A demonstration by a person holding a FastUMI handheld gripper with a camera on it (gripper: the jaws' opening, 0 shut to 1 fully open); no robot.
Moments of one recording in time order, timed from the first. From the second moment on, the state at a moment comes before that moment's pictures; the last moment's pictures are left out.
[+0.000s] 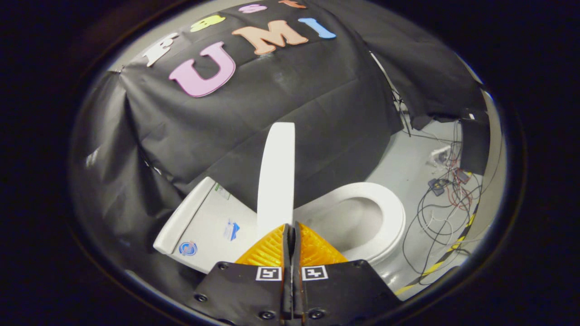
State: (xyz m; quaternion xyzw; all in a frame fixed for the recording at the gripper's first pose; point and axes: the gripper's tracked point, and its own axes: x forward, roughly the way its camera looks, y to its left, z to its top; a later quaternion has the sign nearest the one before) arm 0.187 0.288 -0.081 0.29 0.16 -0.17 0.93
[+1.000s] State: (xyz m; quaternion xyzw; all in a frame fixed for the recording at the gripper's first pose) arm 0.230 0.380 -0.029 0.06 0.22 -0.20 0.95
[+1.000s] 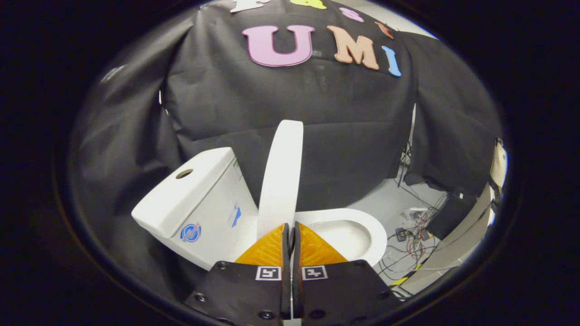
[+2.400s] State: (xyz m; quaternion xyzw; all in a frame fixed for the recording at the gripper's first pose) arm 0.288 0.520 -0.023 -0.01 0.17 -0.11 0.98
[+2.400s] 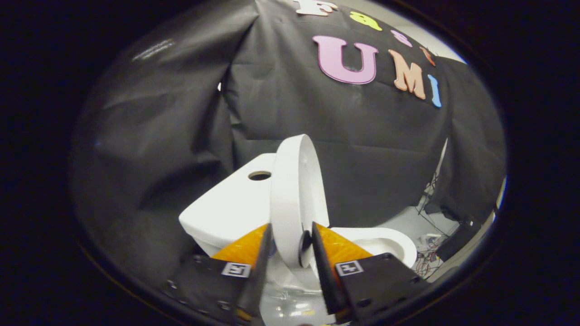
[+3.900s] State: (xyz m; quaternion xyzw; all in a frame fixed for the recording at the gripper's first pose) arm 0.165 0.494 0.022 -0.03 0.08 -0.01 1.00
